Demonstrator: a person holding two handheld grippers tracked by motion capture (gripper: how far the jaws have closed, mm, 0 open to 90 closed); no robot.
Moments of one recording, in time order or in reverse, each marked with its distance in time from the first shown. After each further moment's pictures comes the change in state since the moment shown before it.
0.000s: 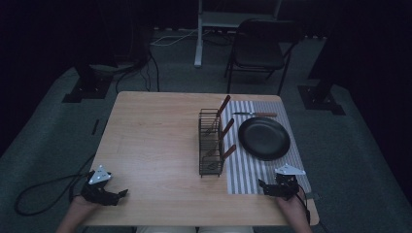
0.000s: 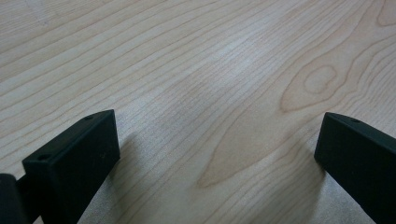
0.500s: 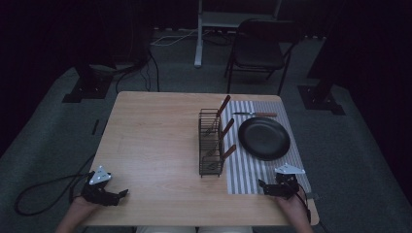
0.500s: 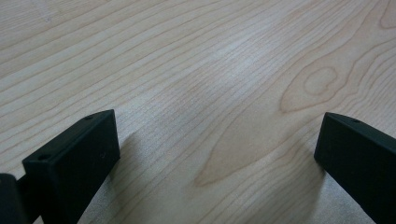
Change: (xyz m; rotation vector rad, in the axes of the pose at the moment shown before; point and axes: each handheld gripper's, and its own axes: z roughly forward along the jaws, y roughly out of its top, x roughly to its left) left arm -0.003 0.000 0.000 0.001 0.016 -0.015; right arm -0.001 0.002 0.000 0.018 0.005 -0.002
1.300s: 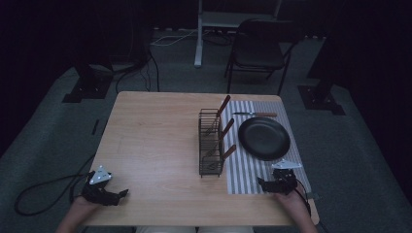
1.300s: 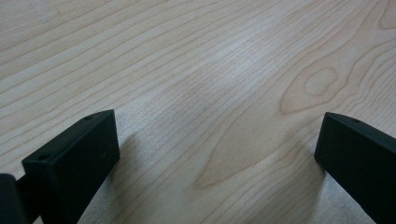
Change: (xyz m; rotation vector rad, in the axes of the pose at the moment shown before) left arm 0.000 0.001 0.001 0.000 -0.003 0.001; right arm 0.005 0.019 -0.002 0.073 -0.006 0.002
